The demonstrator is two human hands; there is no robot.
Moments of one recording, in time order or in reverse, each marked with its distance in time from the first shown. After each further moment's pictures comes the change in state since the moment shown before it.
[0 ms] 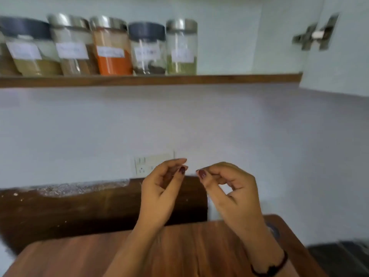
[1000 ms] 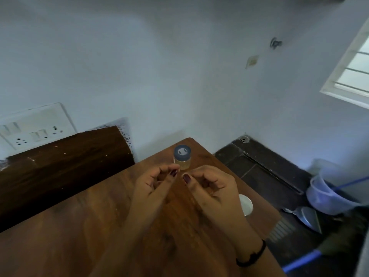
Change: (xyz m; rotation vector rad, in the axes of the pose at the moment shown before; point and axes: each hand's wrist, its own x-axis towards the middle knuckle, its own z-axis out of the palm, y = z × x) left_hand -0.139 -0.019 0.110 -0.305 -0.560 -0.519; right_hand -0.178 0.000 -0.100 -0.261 0.226 0.404
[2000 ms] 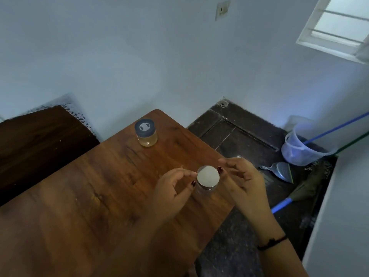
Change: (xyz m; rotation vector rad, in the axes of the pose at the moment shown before) left_hand 0.007 -0.114 0.121 0.515 -0.419 0.085; right_hand -0.066 0.103 -0.147 -0.348 0.206 0.327
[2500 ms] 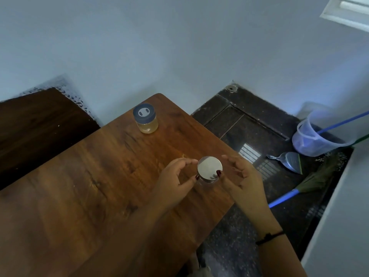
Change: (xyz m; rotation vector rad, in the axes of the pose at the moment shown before) left_hand 0.025 -0.031 0.030 0.081 -0.030 -0.110; right_hand 0.002 0.058 0.016 -0.119 -0.134 0.184
